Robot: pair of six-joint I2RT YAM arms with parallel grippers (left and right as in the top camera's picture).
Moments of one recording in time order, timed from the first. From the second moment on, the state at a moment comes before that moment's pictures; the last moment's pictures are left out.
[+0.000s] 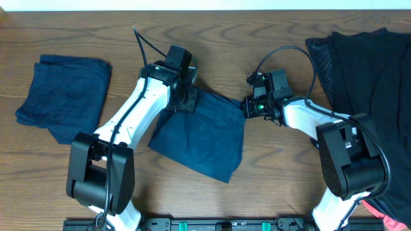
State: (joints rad) left arm -0.35 1.81 1.35 -0.89 0.11 -0.17; right arm 0.30 1.92 0.97 -0.09 -0.38 0.20
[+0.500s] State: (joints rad) left arm -0.35 1.81 1.35 -0.81 0.02 -0.35; right arm 0.30 1.92 0.99 -0.14 -0.36 0.19
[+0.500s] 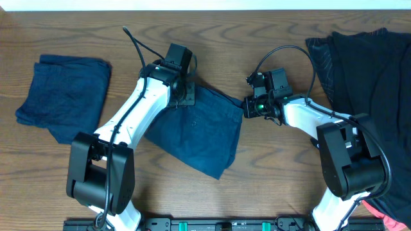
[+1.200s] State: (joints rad) left arm -0.35 2.00 1.35 -0.57 -0.01 -0.39; right arm 0.29 1.92 1.00 -0.17 -0.36 0.17
